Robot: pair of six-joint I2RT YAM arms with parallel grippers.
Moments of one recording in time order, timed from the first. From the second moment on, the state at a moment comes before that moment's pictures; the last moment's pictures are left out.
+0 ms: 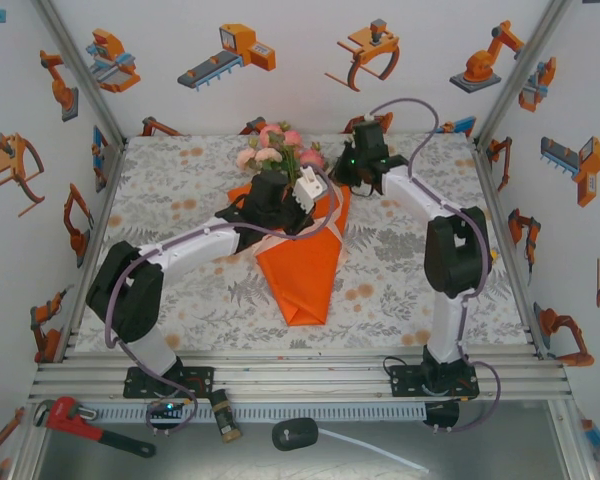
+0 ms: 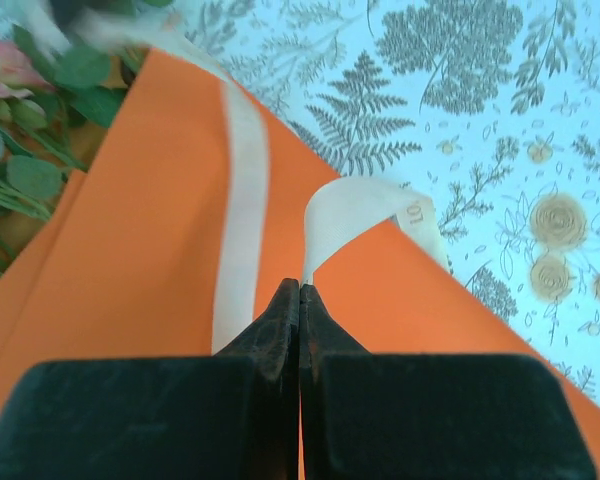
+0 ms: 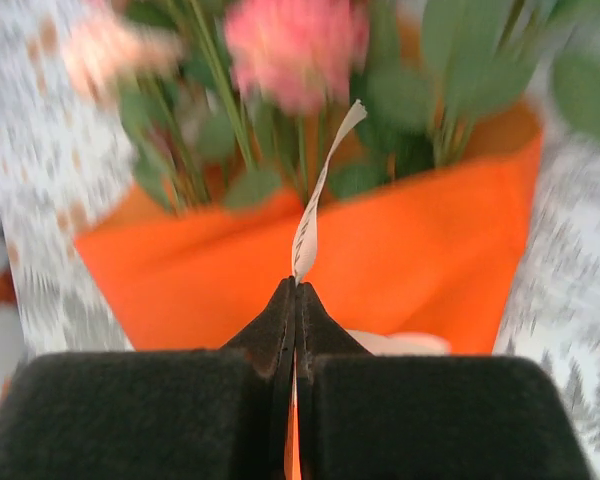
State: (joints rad) left arm -0.75 1.69 1.17 0.01 0.26 0.22; right arm 0.37 1.96 1.55 -0.30 -0.21 0.67
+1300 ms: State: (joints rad) left arm -0.73 1.92 1.34 -0.01 0.10 -0.05; right arm 0.63 1.64 0.92 -0.13 0.18 1.14
